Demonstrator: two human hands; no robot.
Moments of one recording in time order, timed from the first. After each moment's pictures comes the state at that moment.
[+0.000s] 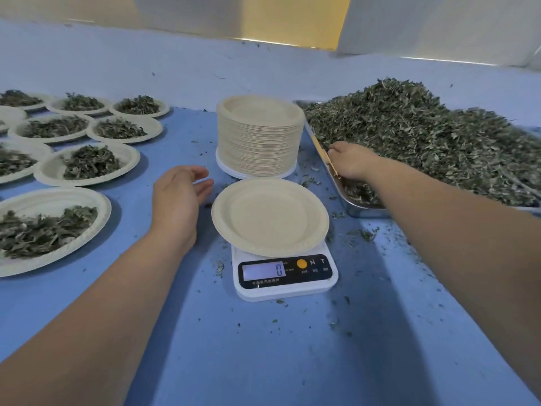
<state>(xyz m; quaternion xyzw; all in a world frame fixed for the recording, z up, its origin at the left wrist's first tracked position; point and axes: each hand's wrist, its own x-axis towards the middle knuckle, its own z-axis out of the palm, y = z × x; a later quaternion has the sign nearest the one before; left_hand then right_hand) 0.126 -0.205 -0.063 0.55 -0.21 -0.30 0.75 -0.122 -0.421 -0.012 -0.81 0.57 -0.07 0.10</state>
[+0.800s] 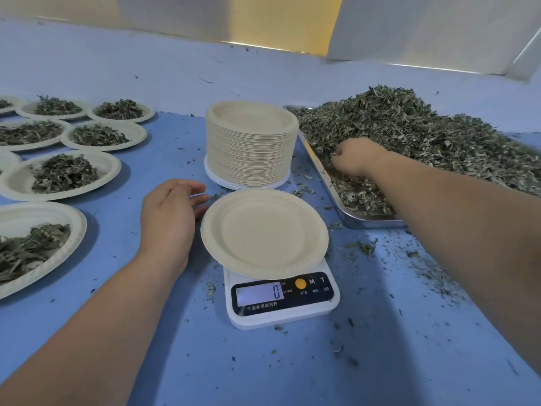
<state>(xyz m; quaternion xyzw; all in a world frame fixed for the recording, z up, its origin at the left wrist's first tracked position) 0.115 -0.202 -0.060 0.58 -0.23 -0.30 0.72 -0.132 -0.460 0.002 -0.80 0.60 -0.01 -0.03</state>
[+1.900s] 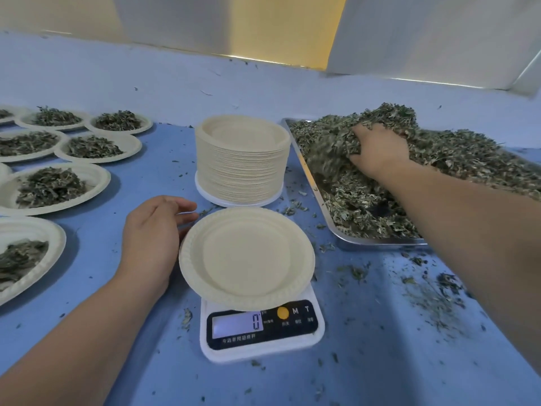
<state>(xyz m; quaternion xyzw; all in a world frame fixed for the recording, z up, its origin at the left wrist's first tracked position) 0.111 -0.204 -0.055 0.62 -0.23 -0.28 0.70 -0.170 -0.500 0.018 -0.78 0.58 -0.12 -0.20</state>
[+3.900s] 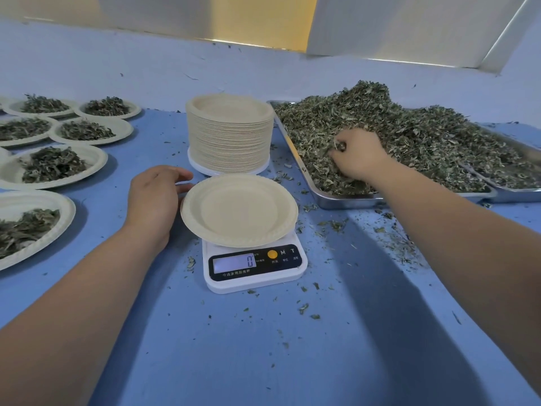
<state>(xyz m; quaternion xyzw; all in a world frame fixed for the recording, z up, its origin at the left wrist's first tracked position) 0.114 -0.200 -0.054 0.62 -0.26 -0.30 0.68 -0.179 -0.383 0.008 -0.80 0.56 -0.22 -0.01</state>
